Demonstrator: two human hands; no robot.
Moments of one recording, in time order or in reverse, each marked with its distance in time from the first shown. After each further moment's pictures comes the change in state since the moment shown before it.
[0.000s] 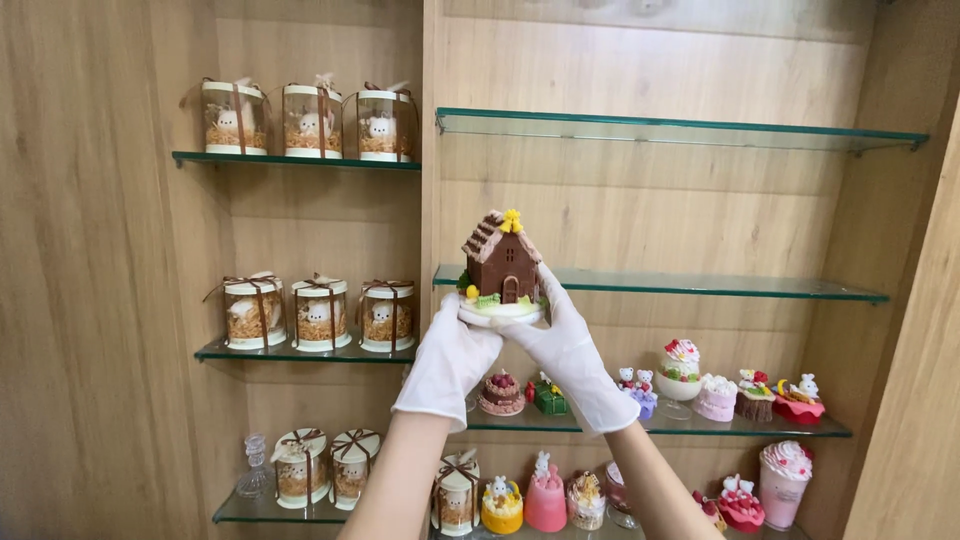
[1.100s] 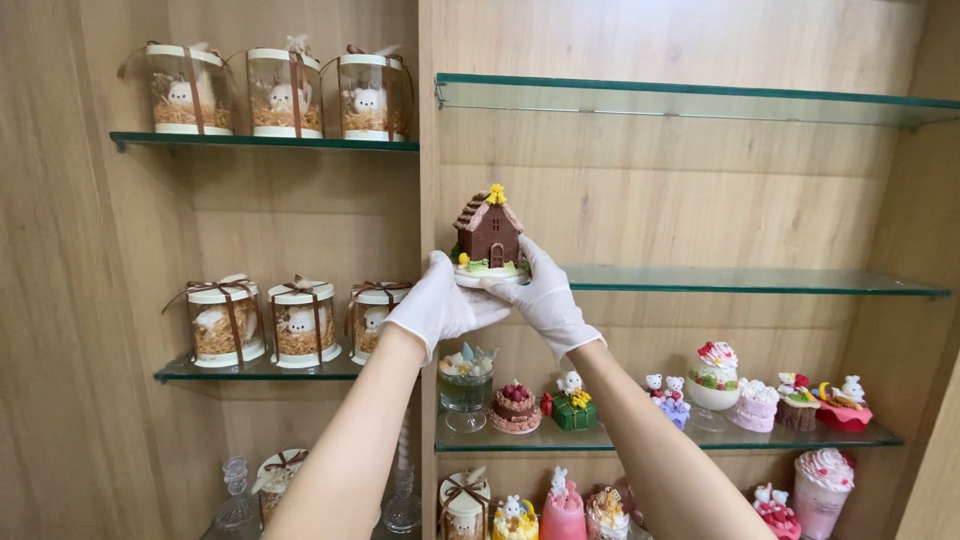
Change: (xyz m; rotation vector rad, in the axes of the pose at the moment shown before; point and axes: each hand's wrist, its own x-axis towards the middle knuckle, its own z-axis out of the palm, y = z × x) left_hand 0.100 0.067 -0.024 0.377 0.227 -0.366; right_hand 0.116 0.110 0.022 -0.339 0.038 -0.109
